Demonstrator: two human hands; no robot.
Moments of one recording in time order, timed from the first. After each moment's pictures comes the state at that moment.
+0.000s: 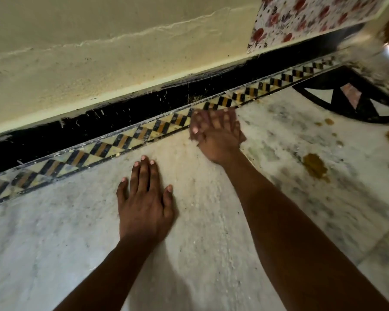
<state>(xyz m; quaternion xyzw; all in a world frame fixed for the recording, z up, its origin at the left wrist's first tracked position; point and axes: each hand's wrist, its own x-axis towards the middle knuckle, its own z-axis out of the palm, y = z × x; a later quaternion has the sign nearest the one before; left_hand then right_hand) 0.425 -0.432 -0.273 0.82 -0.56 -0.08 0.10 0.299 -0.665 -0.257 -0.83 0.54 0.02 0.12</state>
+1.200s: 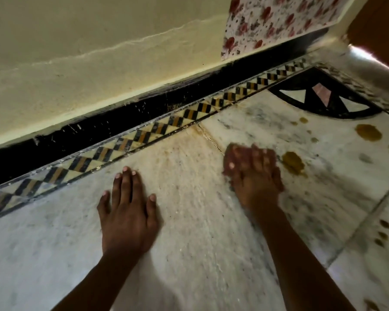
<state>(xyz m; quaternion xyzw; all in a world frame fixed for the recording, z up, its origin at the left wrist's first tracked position) 0.424 -0.432 -0.274 0.82 -0.55 -0.06 0.09 0.156 -0.583 -0.278 -0.74 0.66 -0.08 0.08</state>
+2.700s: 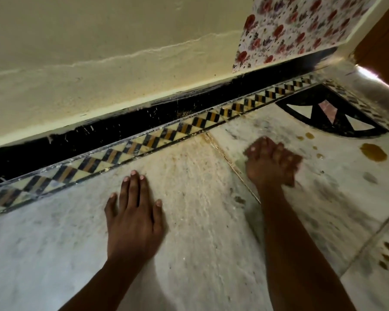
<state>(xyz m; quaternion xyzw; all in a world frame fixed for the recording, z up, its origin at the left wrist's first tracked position) 0.423 -0.431 -0.272 0.82 -0.56 -0.06 0.10 0.168 -0.670 -0.267 -0.60 0.78 -0.07 0.17</state>
